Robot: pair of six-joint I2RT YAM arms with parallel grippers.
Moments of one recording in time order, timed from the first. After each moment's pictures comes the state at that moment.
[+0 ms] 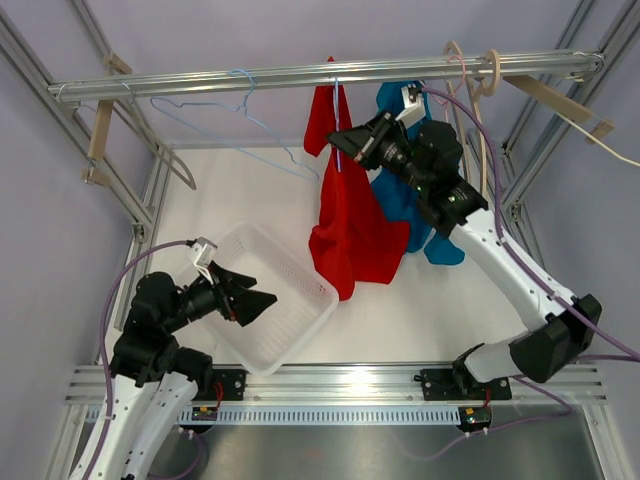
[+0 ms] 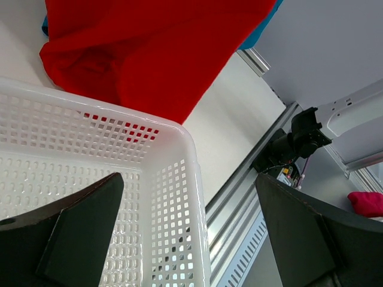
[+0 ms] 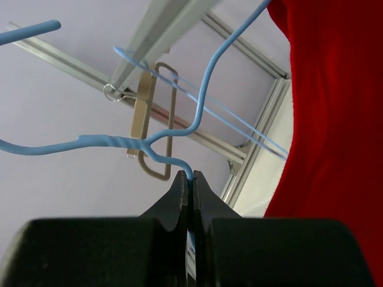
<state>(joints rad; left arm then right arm) -0.30 0.32 0.58 -0.48 0.64 -0.45 0.56 1.46 1.54 0.02 -0.23 0.95</state>
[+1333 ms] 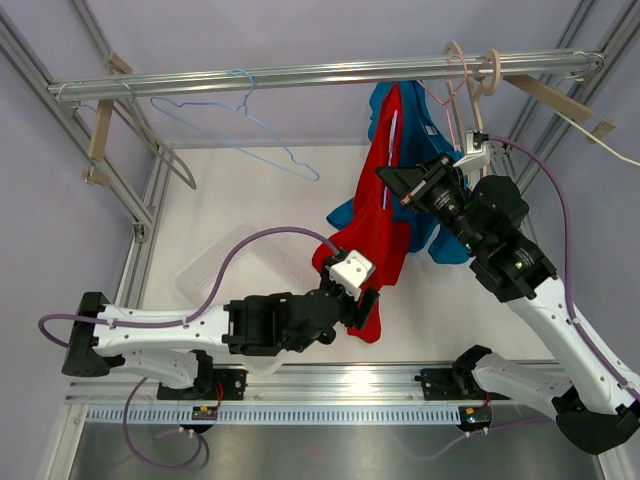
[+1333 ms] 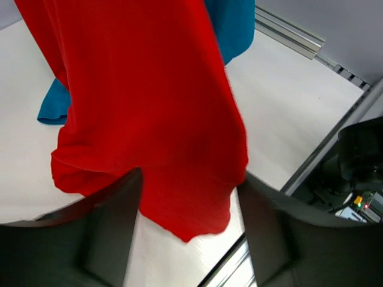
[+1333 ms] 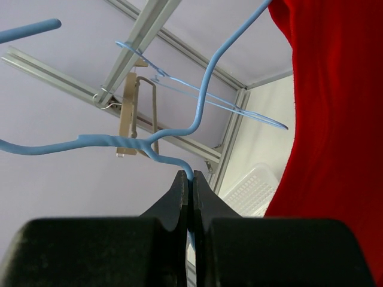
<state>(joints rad) -1.50 1.22 1.07 -0.20 -0.66 -0.29 0.62 0.99 1.27 -0.22 0.04 0.93</state>
